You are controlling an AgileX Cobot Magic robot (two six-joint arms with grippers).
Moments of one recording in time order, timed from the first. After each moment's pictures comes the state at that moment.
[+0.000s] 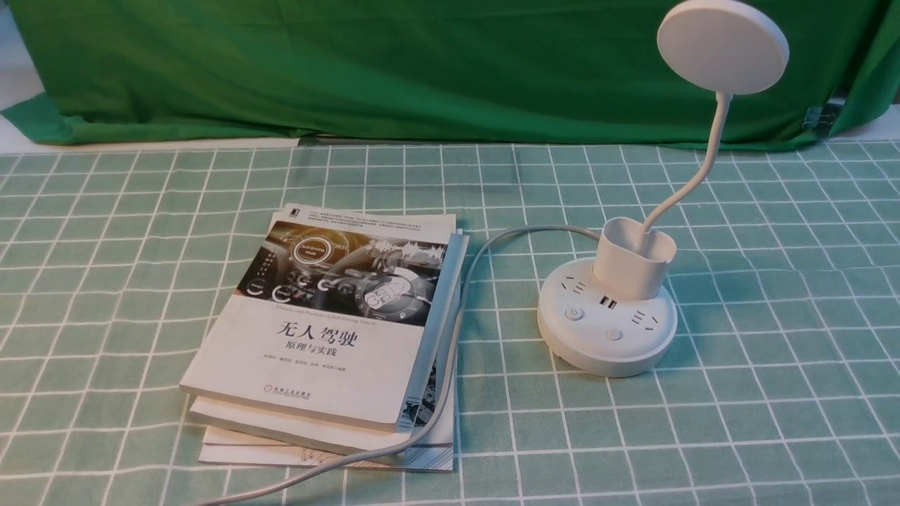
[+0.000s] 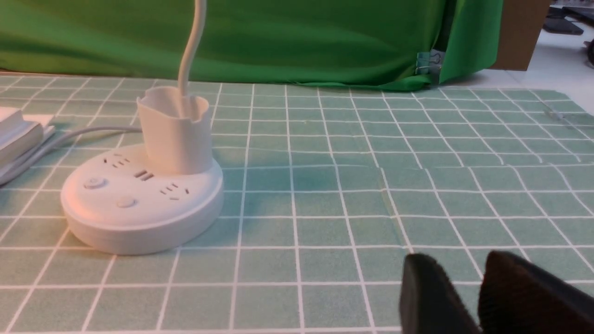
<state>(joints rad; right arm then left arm) 0.05 0.00 0.01 -0.05 0.21 0.03 0.07 0.00 0.01 -0.08 0.22 0.06</state>
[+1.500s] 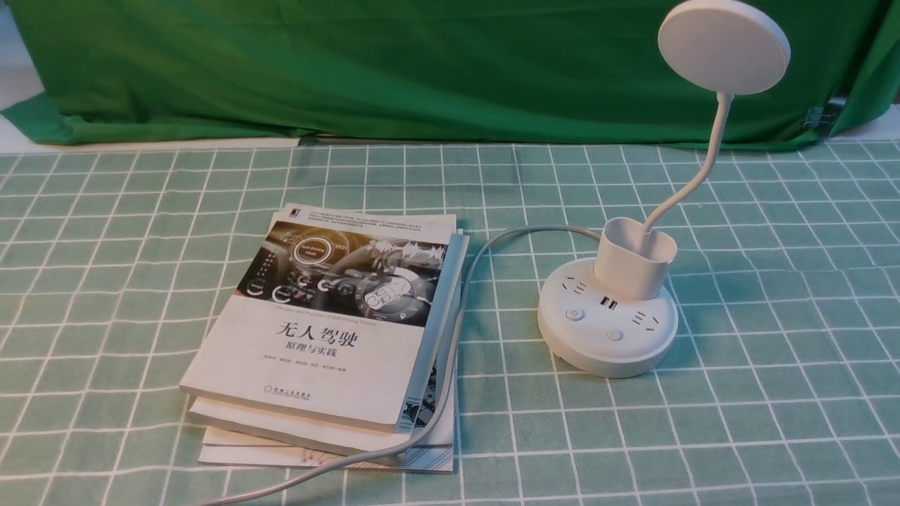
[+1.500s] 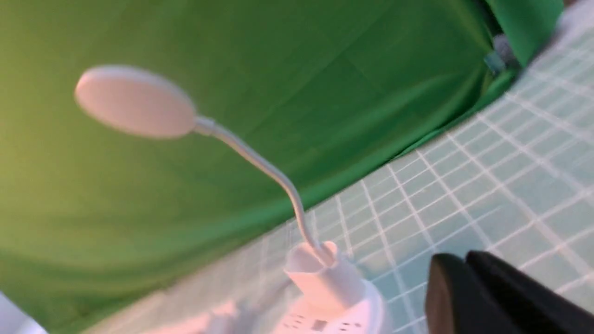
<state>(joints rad) 0.09 0.09 -0.16 0.14 0.17 0.40 0.07 0.00 0.01 -0.07 0.22 0.06</state>
